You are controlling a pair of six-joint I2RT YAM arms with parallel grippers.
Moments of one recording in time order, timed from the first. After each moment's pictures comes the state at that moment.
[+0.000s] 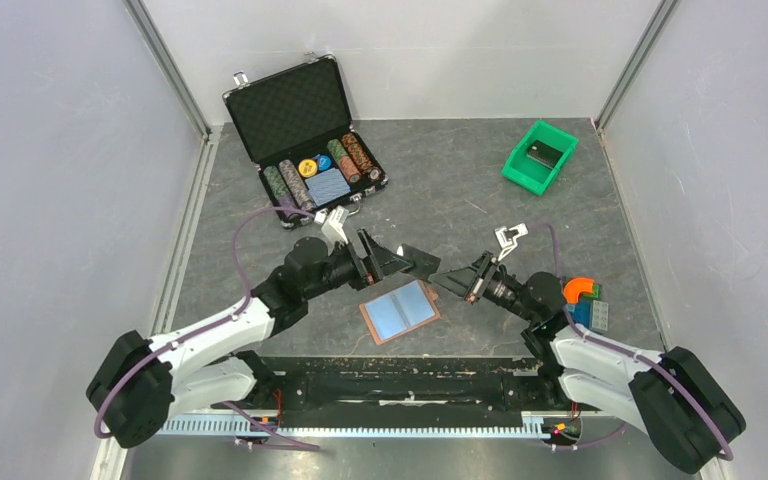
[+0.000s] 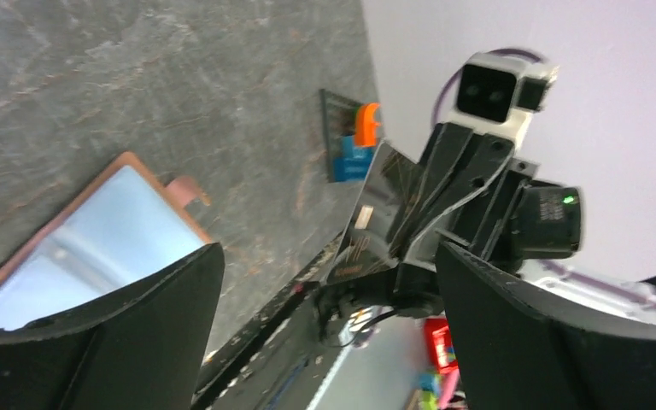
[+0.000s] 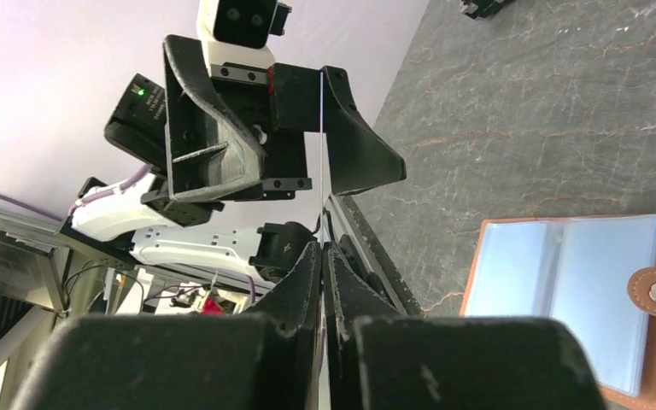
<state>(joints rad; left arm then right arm) -0.74 1.07 0.48 0.37 0.24 -1.09 0.55 1.00 0.10 1.01 -0.47 1.17</state>
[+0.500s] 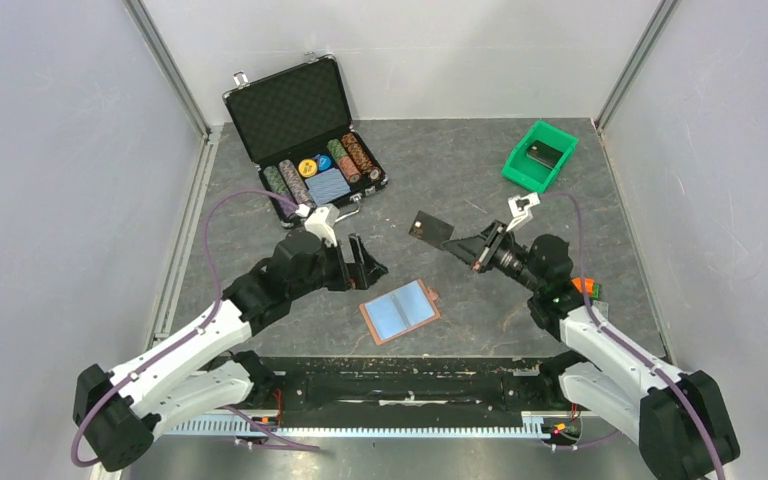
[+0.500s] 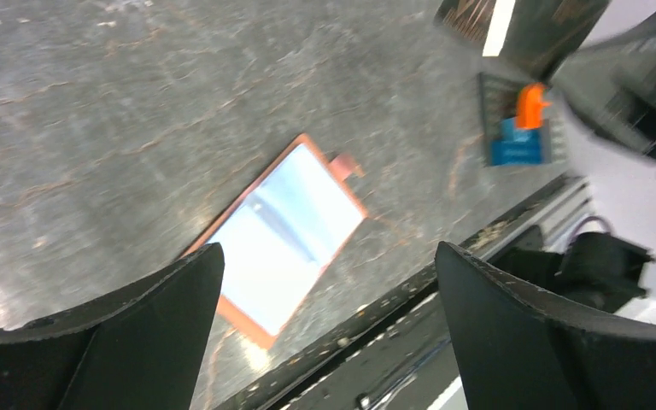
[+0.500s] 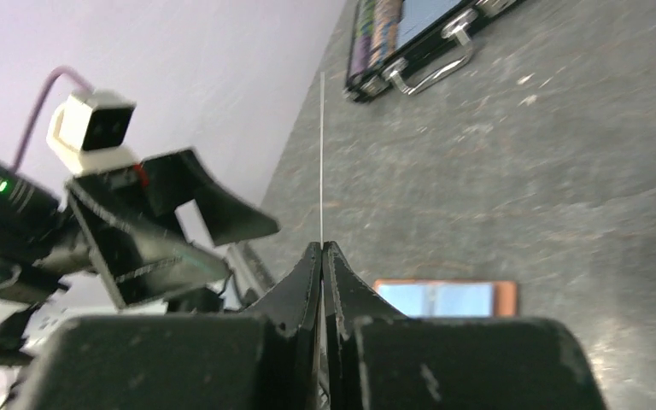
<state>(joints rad) -0.74 0.91 0.68 -0.24 0.05 -0.73 0.41 0.93 0.33 0.57 -0.46 0.93</state>
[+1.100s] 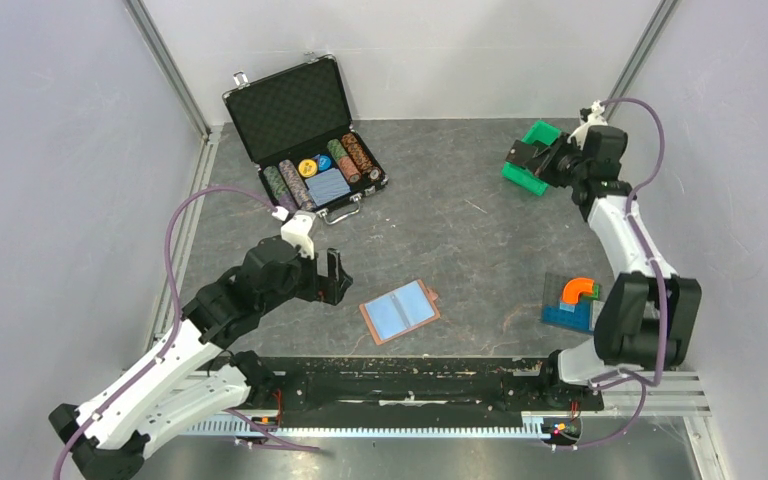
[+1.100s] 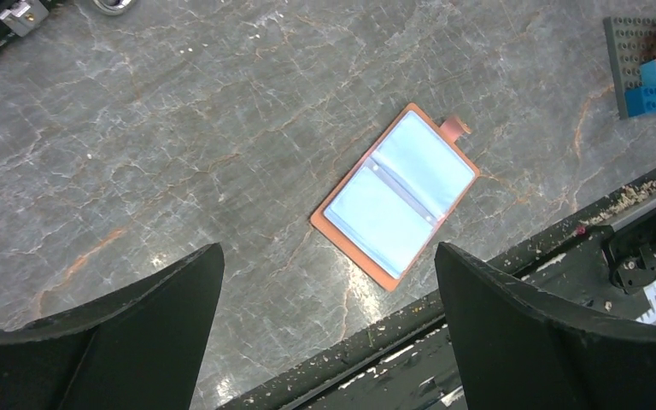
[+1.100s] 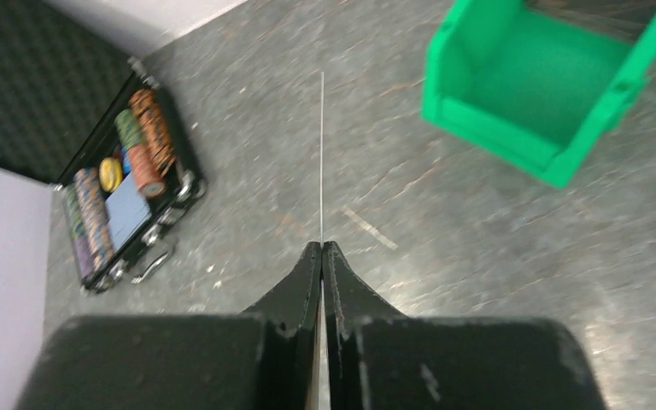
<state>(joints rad) -0.74 0.73 0.80 -0.66 -0.11 -0.40 -0.10 1.45 1.11 -0.13 -0.36 0.45</state>
